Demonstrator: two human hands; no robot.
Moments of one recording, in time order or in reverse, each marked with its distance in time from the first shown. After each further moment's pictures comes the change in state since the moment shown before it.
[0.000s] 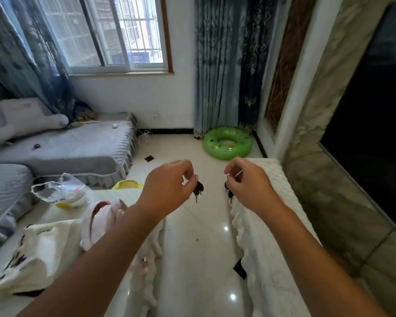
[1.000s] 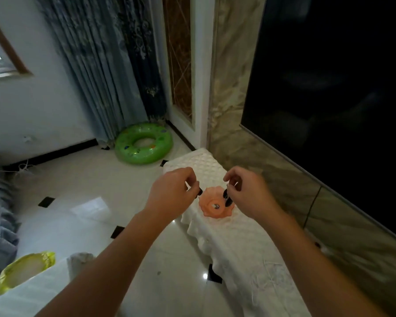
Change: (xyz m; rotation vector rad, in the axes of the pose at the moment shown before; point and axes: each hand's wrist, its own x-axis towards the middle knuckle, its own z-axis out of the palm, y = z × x) left_hand 0.253 -0.016 0.211 -0.317 -0.363 0.314; right_hand 0.149 0.140 -0.020 -0.201 0.294 0.573
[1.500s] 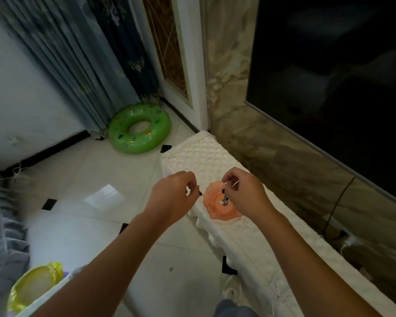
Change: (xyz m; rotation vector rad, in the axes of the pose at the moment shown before) left_hand 0.143 -0.060 0.102 0.129 -0.255 0.013; right_hand 0.164 0.096 0.066 0.070 -0.055 0.232
